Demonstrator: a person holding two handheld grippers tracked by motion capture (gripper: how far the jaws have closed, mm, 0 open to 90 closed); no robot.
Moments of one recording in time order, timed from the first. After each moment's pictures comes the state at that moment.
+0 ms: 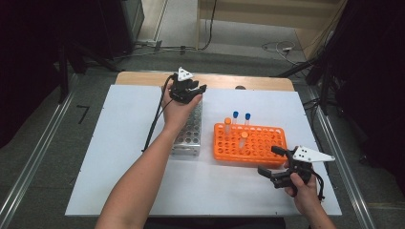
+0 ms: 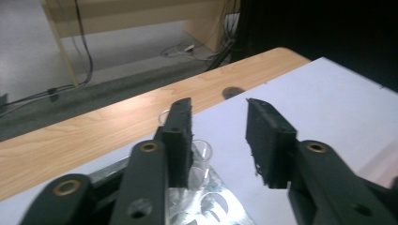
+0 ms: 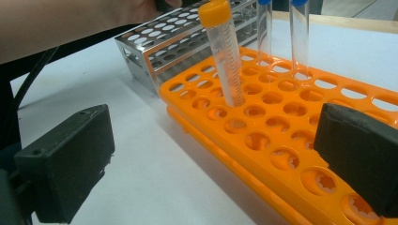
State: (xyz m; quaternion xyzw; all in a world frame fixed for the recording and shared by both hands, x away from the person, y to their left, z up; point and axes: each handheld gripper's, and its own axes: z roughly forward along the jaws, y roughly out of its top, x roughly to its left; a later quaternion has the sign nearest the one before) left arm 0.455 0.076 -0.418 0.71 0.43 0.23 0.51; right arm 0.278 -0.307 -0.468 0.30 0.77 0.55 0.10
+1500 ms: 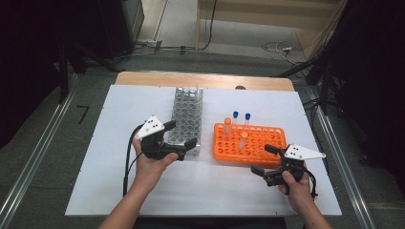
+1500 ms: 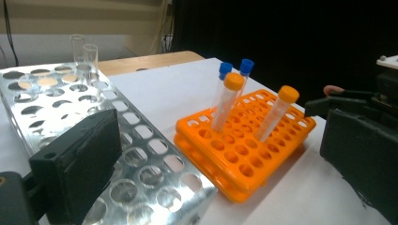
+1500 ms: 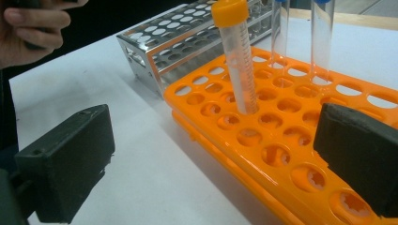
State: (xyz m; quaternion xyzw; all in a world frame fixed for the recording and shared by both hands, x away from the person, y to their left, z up) left arm 0.272 0.119 -0.430 0.69 0.38 0.15 0.60; right arm 0.283 -0.288 -0.470 0.29 0.78 0.54 0.10
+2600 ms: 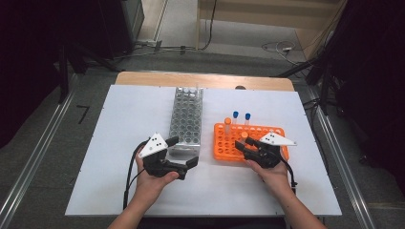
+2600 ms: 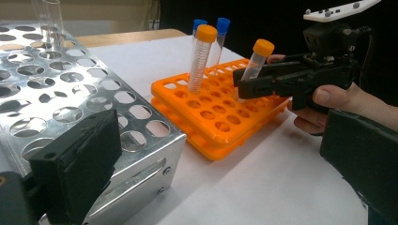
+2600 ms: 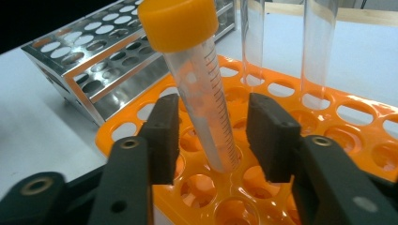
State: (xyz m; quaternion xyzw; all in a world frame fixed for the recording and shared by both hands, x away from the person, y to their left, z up) left arm 0.248 0.109 -0.456 0.71 0.36 0.14 0.59; right arm 0.318 -0.231 -0.484 0.37 0.76 0.50 0.16
